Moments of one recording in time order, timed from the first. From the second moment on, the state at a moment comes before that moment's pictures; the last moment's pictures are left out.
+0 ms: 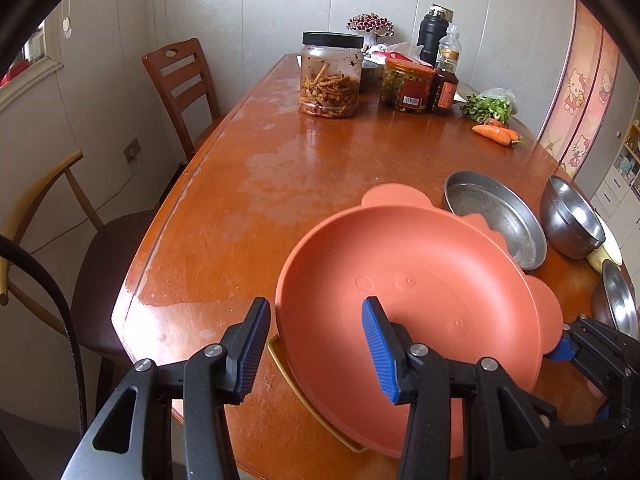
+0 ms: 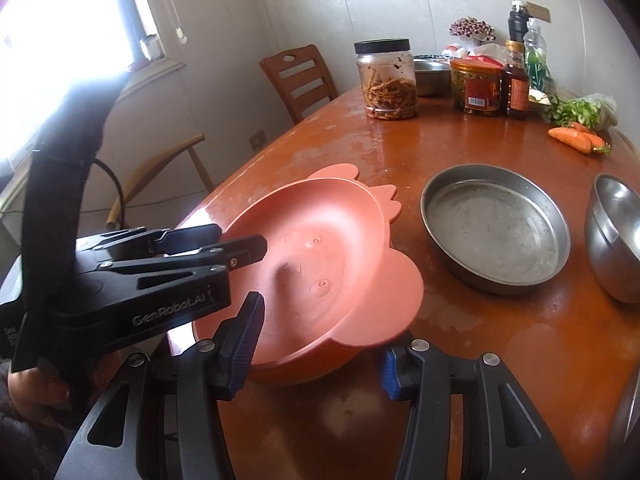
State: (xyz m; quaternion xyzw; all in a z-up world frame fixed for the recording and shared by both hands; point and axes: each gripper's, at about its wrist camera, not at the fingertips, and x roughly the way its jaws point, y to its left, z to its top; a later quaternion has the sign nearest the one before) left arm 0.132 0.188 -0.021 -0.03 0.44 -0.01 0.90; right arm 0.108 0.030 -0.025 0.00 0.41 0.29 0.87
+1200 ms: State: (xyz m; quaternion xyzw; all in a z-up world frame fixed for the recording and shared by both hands) left arm 0.123 0.157 0.001 -0.01 0.42 -0.05 0.91; right arm 0.156 -0.040 -0.009 0.03 0.43 0.23 0.88
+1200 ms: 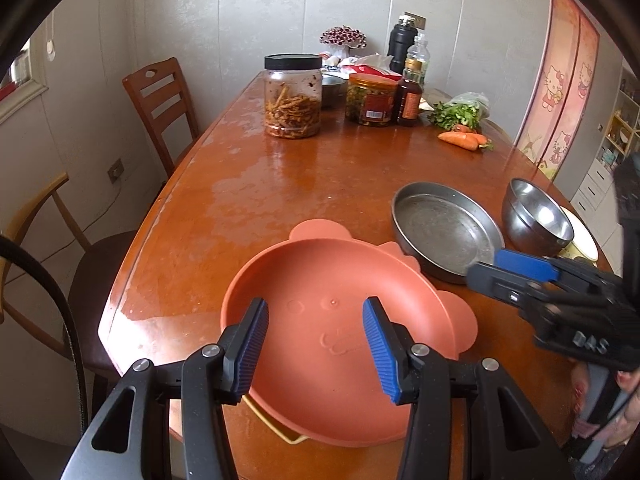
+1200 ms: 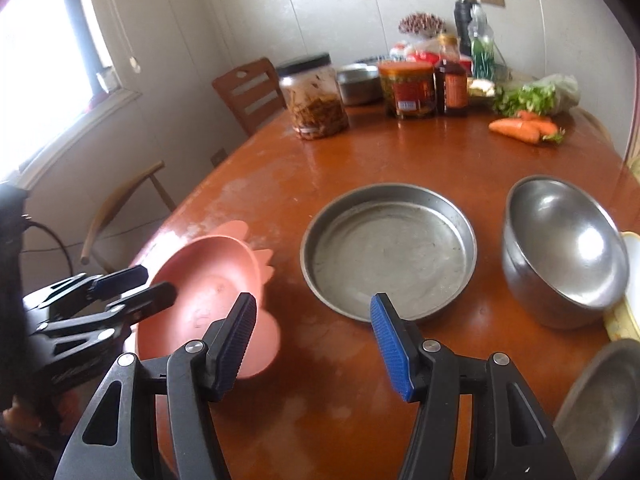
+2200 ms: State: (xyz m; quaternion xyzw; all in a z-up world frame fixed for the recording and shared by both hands) left arm 0.097 0.096 -0.001 0.01 0.43 -0.11 0.90; right arm 0.089 -0.063 -0.031 -0.01 0.50 0.31 0.81
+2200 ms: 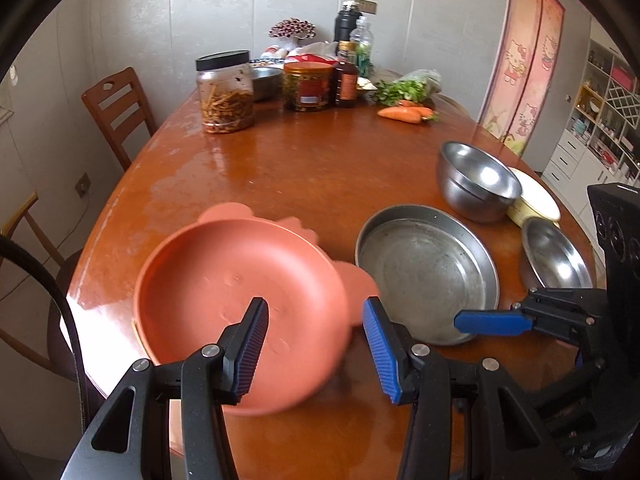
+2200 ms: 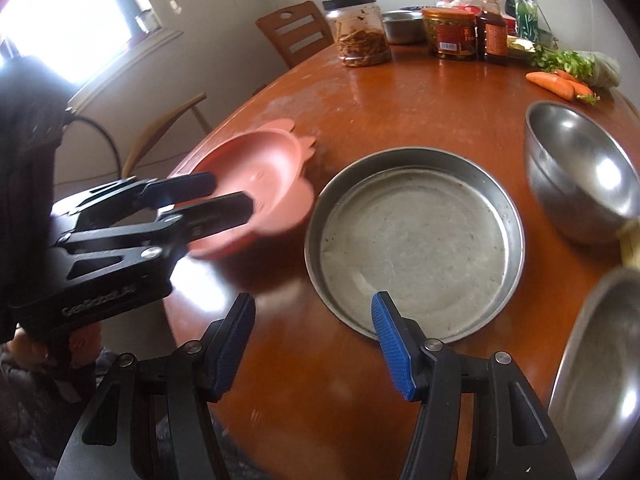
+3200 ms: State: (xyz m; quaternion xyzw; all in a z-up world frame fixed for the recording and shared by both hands) left arm 0.038 0.050 -0.015 -0.01 0.43 -0.13 0.89; right arm 0.010 -0.146 -0.020 0.04 0.44 0.21 0.87
